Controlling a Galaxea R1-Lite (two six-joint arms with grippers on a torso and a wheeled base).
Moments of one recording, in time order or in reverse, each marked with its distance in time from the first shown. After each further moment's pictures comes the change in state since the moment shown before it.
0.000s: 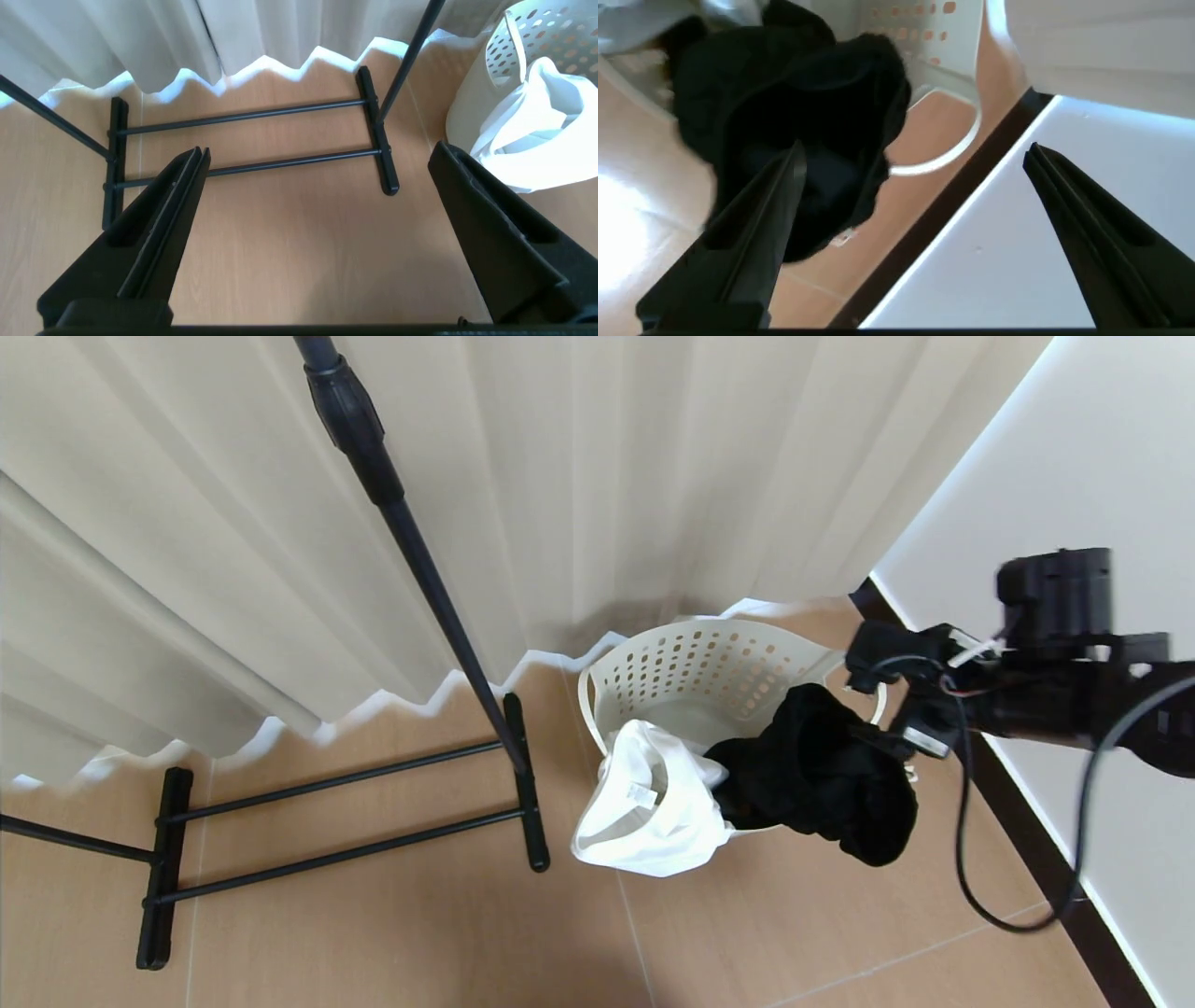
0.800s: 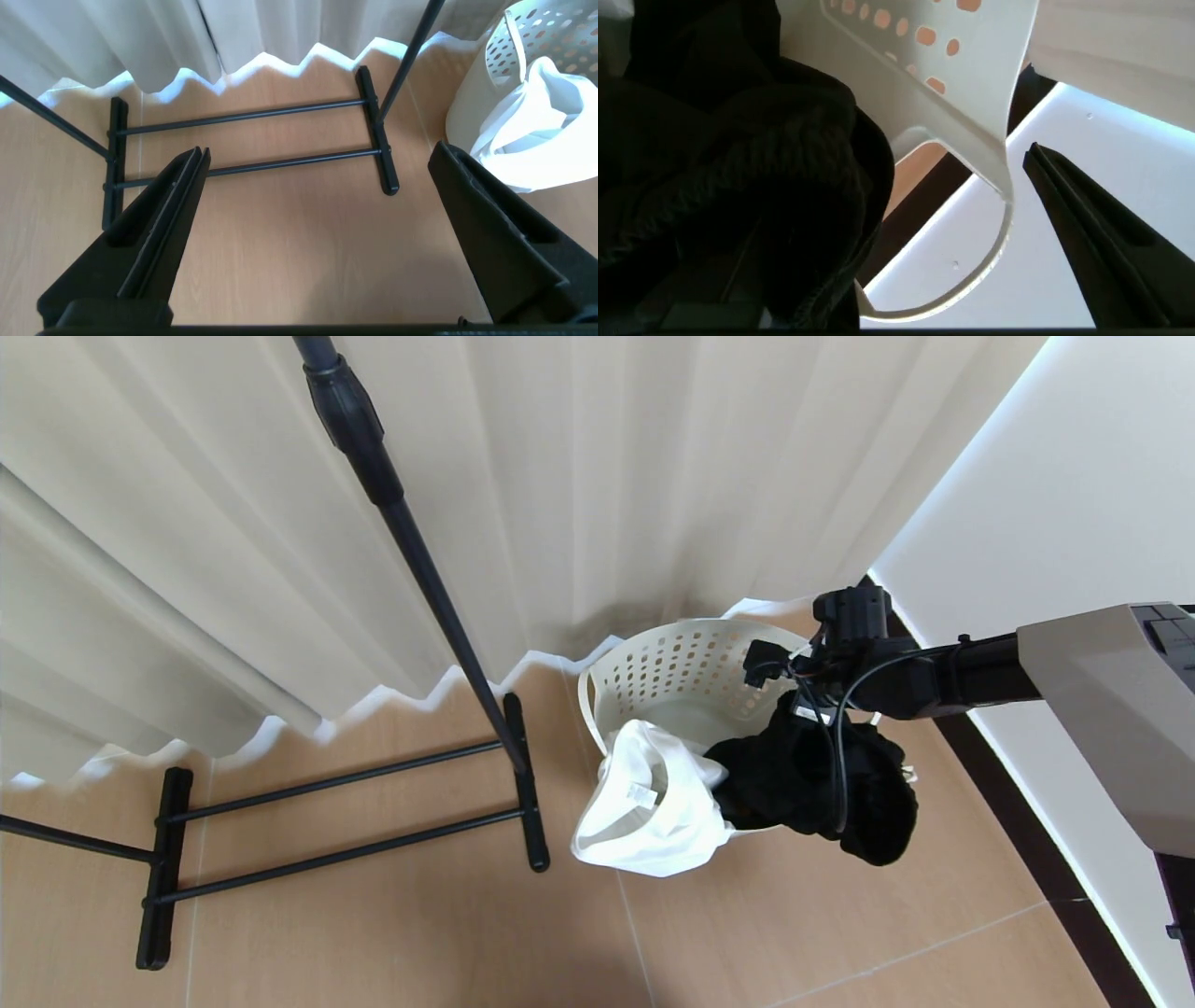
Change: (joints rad) left arm 0.000 0.000 0.000 0.000 0.000 0.000; right arm 0.001 0.585 -0.627 0.074 -0.209 -0.097
